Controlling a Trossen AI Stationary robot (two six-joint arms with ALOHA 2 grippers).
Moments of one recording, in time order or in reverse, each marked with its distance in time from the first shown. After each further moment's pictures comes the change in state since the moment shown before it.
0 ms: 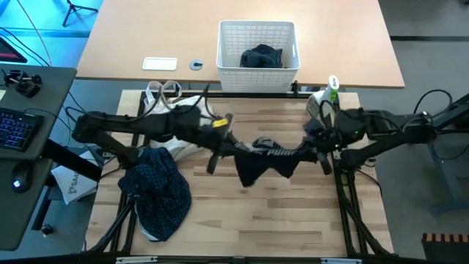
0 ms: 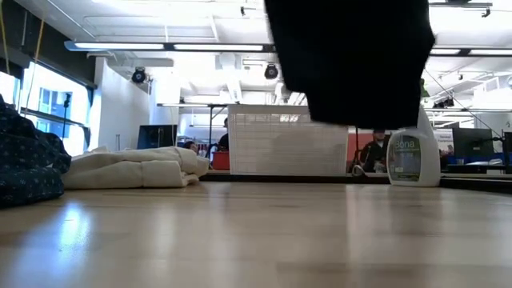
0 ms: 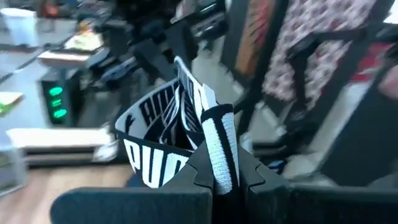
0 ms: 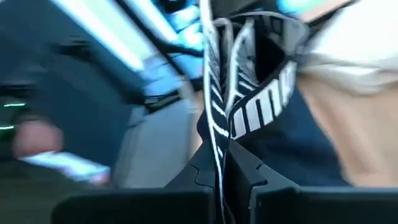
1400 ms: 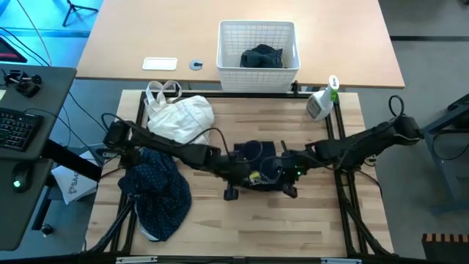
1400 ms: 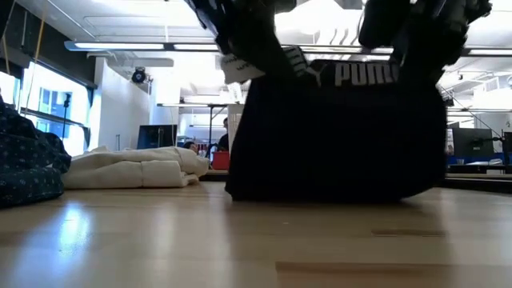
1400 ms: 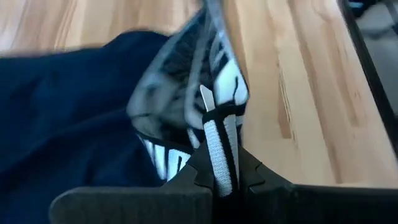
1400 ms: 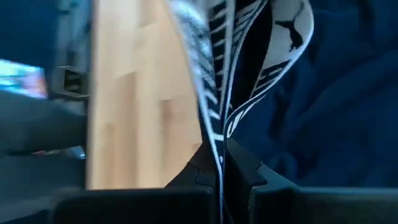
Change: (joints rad) left arm -0.111 0.366 -0.058 -0.294 -0.187 -0.035; right arm -0.008 0.274 -0.511 0.269 -0.116 -0.082
